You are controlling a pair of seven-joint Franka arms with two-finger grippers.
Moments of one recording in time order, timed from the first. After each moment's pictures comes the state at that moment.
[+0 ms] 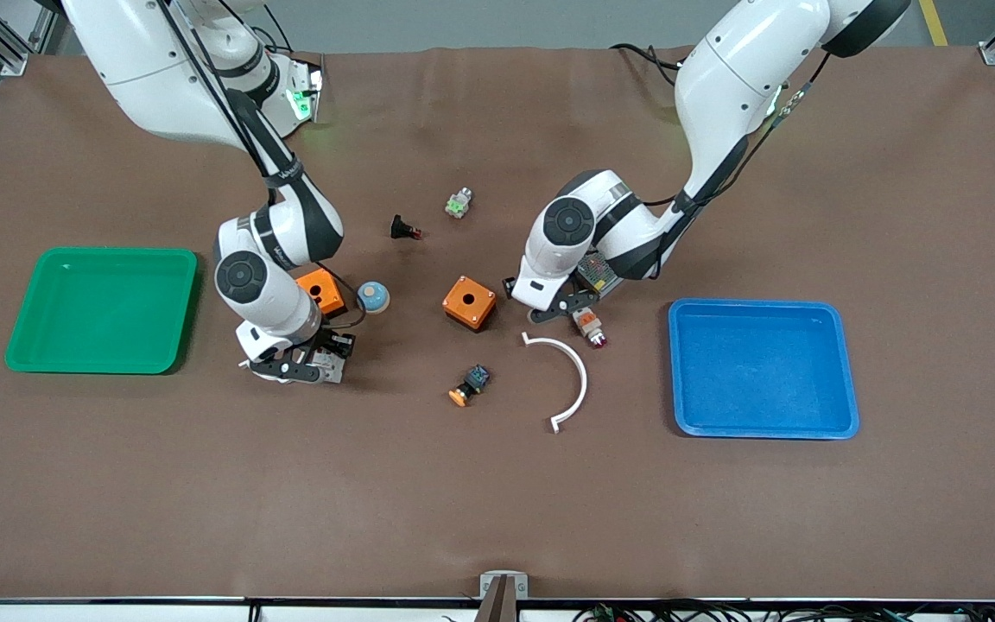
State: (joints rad) left arm -0.34 0.69 -0.47 -1.85 0.21 2.45 -1.24; right arm 0.24 0.48 0.07 -2.00 0.00 2.46 0.50
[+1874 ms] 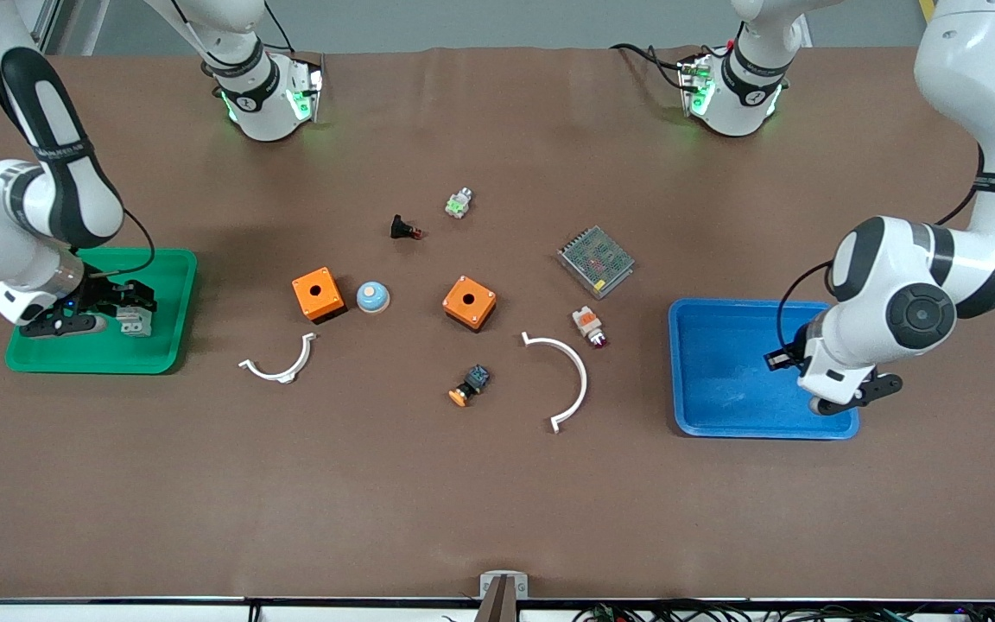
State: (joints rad) left arm 0.33 0.49 -0.46 -1.79 0.31 2.06 -0.58; right arm -0.41 0.23 0.10 -2.20 -0.02 2.36 -0.40
